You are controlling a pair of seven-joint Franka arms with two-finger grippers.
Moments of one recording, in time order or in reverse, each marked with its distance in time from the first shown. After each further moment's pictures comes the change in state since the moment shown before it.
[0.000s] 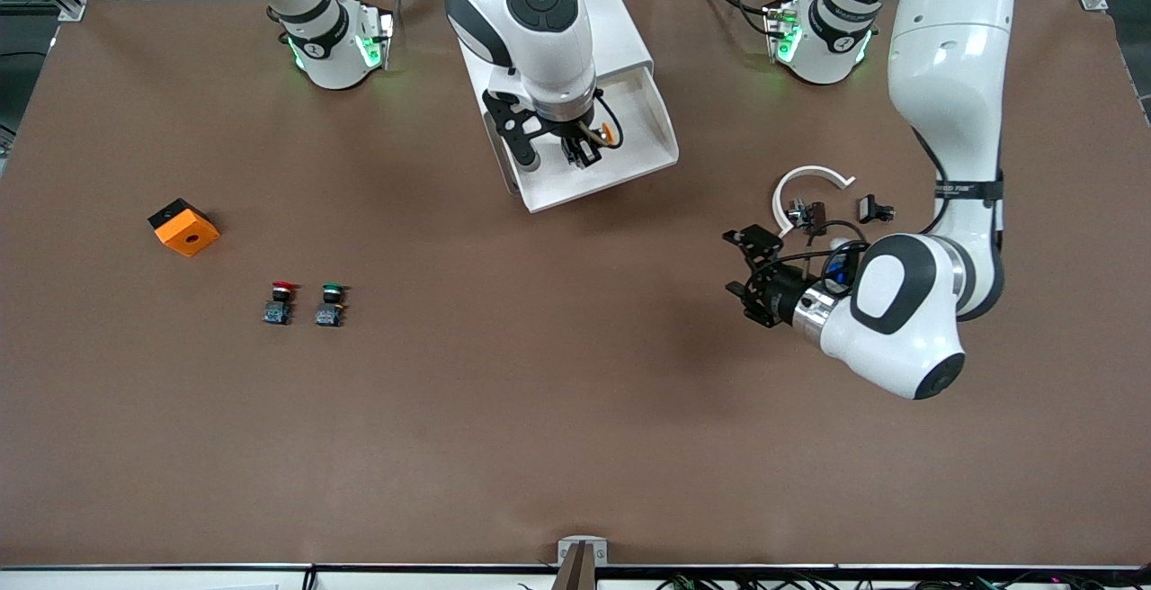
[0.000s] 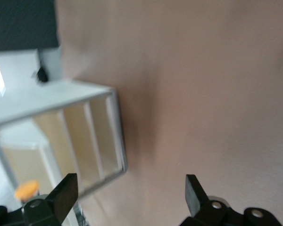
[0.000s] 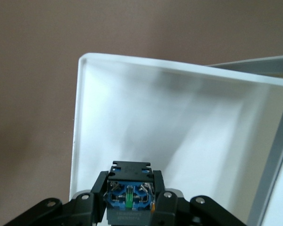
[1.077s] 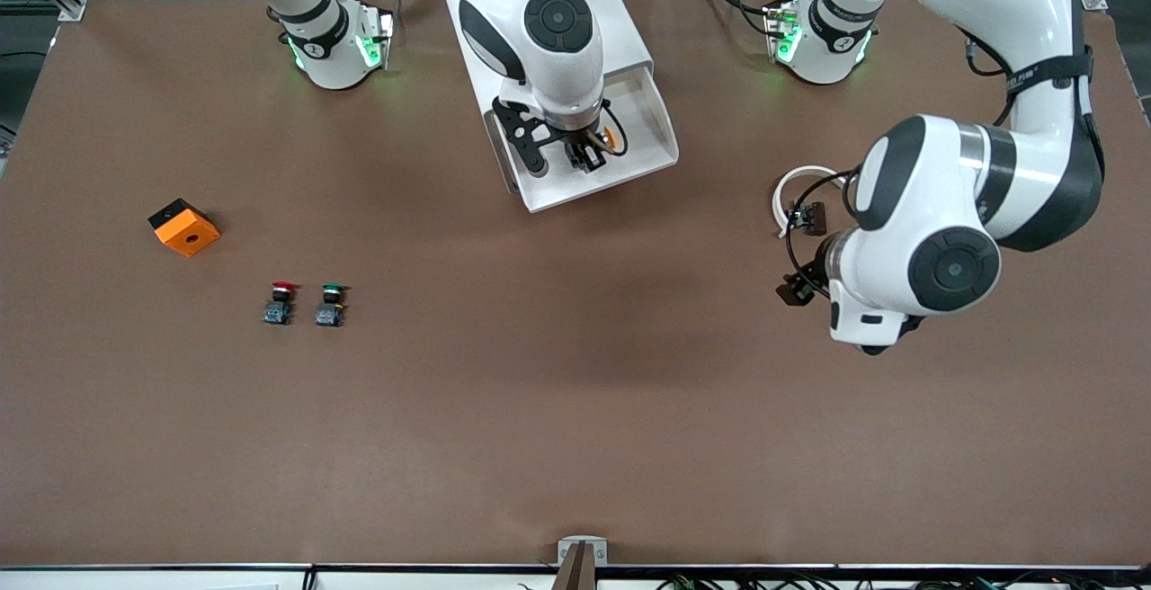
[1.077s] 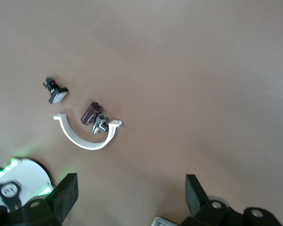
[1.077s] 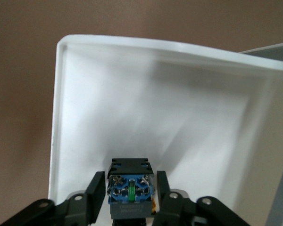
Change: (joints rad) left arm -0.091 -0.227 -0.041 0.002 0.574 0.080 1.060; right arm 0.015 0.036 -0.001 0.001 0.002 -0.002 0.004
